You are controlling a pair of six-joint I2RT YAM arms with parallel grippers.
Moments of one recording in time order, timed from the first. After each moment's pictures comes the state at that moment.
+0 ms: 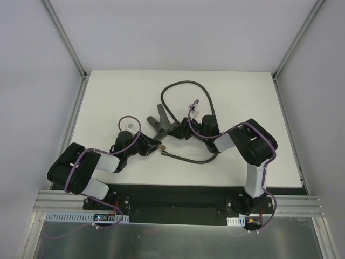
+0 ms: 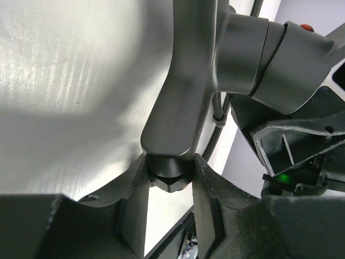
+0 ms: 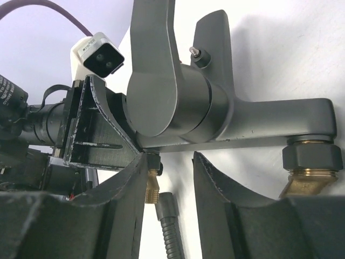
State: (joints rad) left arm -0.41 1.46 0.23 0.74 0.35 -1.33; right arm 0.59 1.96 0.73 1.06 -0.61 0.76
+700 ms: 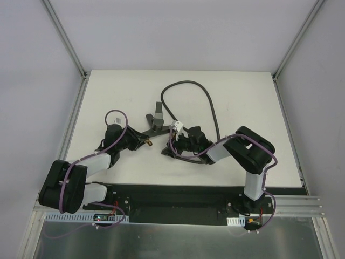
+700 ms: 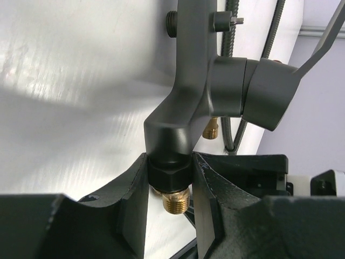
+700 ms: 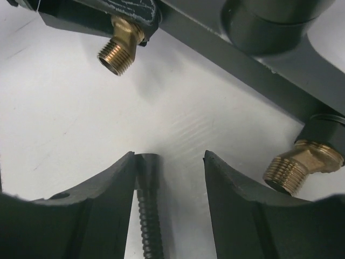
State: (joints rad) left arm -0.23 1.26 0.33 0.36 0.34 -1.16; right arm 0.82 1.87 0.68 0.83 -0.41 0.13
